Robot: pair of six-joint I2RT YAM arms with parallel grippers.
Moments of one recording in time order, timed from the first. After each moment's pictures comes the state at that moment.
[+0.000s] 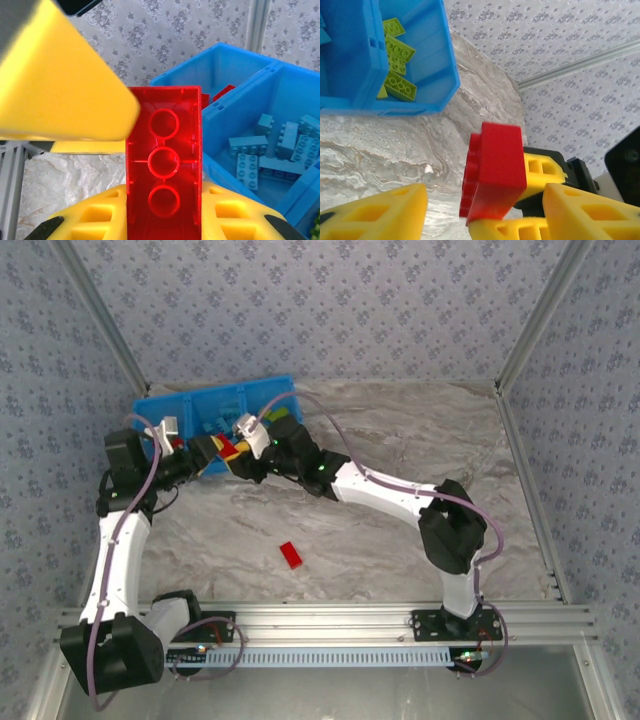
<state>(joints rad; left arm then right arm) 0.15 1.02 0.89 -0.40 0.86 -0.66 0.95 1.90 1.55 0.06 -0.25 0.07</state>
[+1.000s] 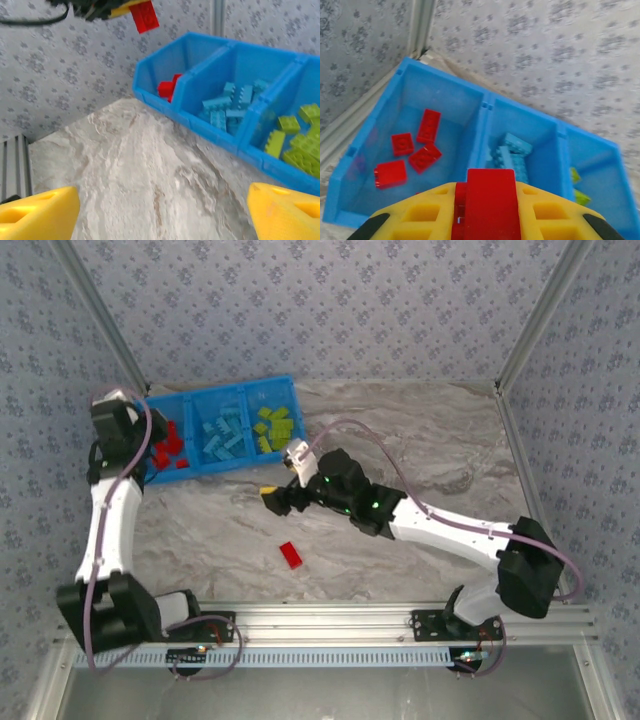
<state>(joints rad) 0.20 1.28 1.13 -0.32 0.06 -0.43 0.98 1.43 1.02 0.11 -0.06 0.14</state>
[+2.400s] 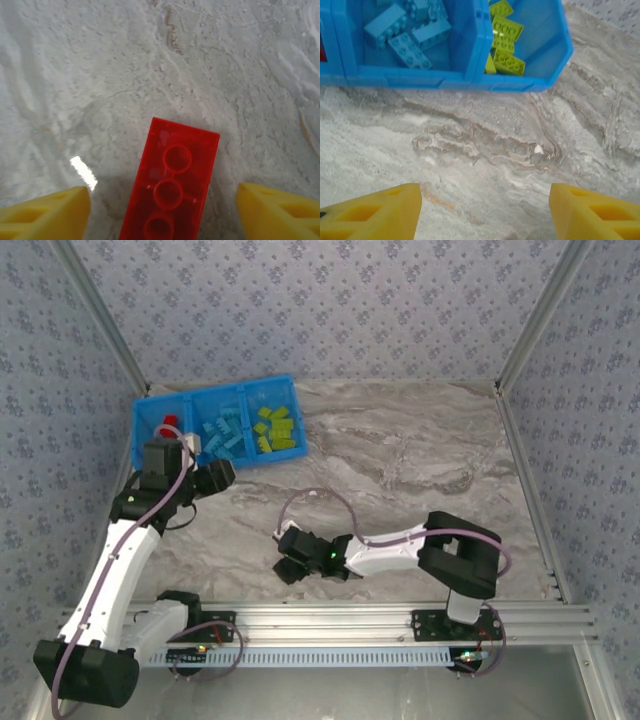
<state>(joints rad) -0.17 0.94 0.94 -0.75 0.17 -0.46 1.25 1.78 0.92 -0.07 0.21 0.39</state>
